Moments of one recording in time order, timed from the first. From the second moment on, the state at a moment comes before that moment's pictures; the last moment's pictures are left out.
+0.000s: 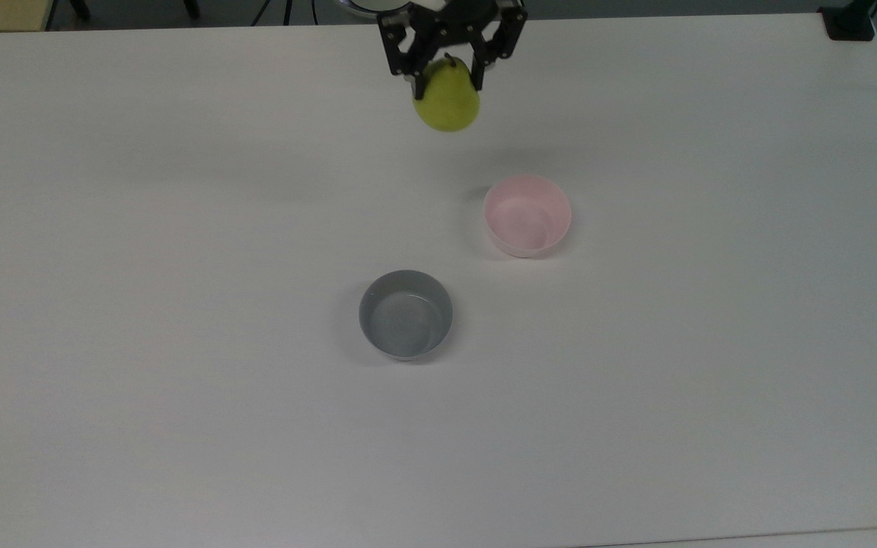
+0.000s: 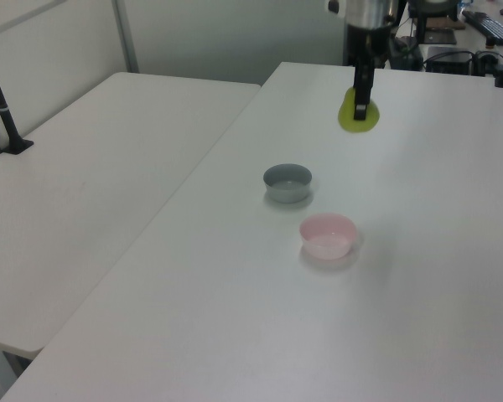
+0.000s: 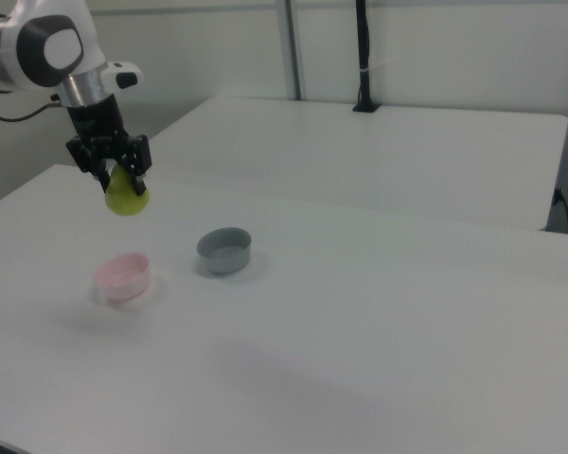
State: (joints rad) arm 0.17 0.03 0.05 -1.69 -0.04 1.76 -0.01
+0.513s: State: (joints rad) arm 0.13 -0.01 -0.03 -1.66 0.00 1.70 -0.12
